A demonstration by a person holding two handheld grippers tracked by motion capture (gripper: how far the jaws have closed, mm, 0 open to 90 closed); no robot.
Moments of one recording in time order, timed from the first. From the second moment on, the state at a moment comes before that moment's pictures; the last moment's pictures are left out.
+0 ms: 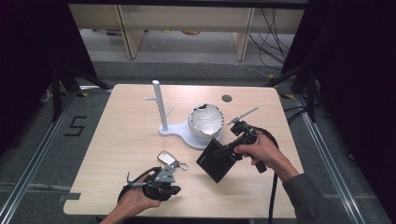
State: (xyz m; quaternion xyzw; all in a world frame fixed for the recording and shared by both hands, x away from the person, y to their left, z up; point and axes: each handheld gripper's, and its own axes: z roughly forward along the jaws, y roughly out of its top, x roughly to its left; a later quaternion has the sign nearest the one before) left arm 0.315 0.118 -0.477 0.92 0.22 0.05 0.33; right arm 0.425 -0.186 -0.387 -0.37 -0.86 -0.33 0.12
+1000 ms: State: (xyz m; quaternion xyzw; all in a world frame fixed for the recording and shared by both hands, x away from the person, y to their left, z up) left arm 0.300 0.196 -0.486 0.86 0.36 0.07 0.36; right arm 0.482 -0.231 -0.349 -0.46 -0.78 -0.42 0.05
